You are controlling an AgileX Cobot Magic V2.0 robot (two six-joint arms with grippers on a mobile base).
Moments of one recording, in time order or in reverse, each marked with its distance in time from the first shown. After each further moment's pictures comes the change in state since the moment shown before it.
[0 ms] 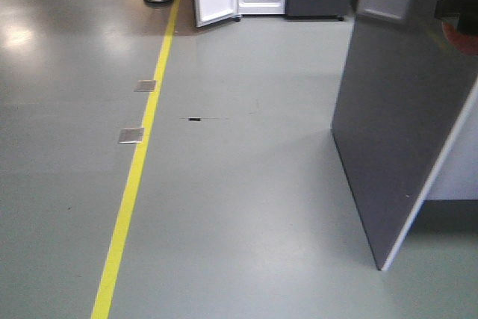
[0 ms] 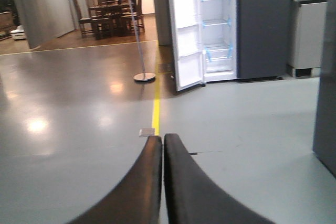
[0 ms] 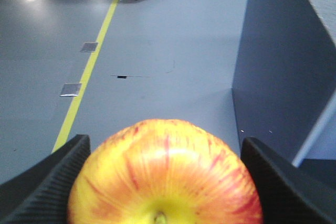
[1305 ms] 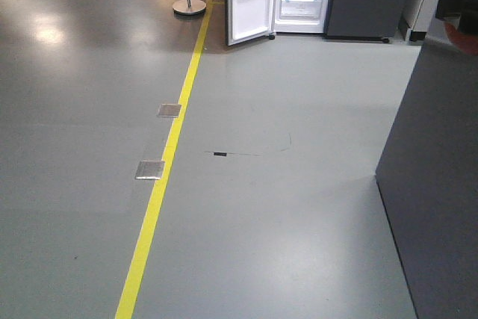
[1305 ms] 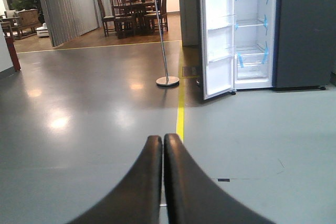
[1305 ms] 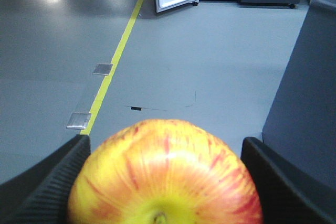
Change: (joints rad) left arm 0.000 0.000 0.000 0.000 0.000 0.000; right arm 0.000 0.000 0.000 0.001 0.000 0.000
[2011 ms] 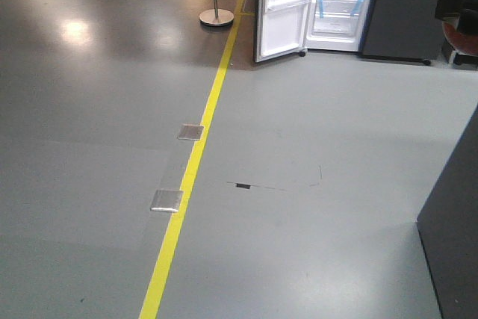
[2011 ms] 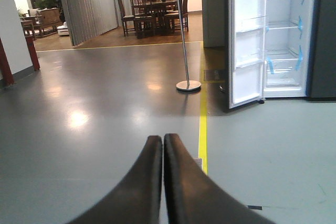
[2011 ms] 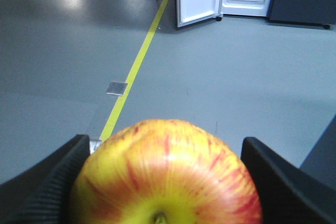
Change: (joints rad) left arm 0.000 0.000 0.000 0.000 0.000 0.000; right arm 0.000 0.000 0.000 0.000 0.000 0.000
